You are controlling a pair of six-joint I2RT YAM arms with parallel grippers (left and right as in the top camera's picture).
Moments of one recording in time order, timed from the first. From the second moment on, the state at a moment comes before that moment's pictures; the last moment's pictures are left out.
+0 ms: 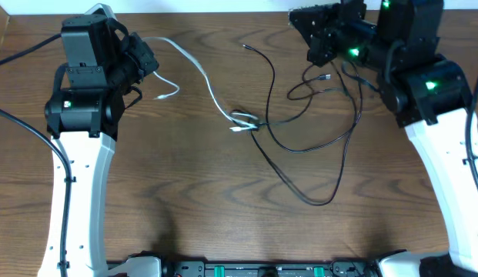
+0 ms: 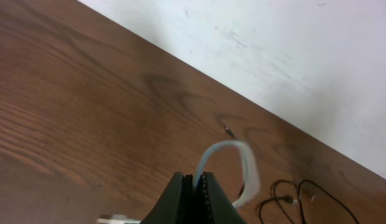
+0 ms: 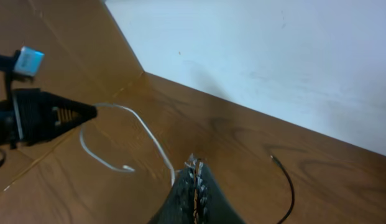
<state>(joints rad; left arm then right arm) 0.01 1.41 1.51 -0.71 0.10 -0.53 0.31 1.54 1.76 -0.55 -0.49 0.18</state>
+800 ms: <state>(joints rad) 0.01 1.32 1.51 -0.06 0.63 -0.60 0.32 1.75 1.76 -0.69 -0.51 0.17</state>
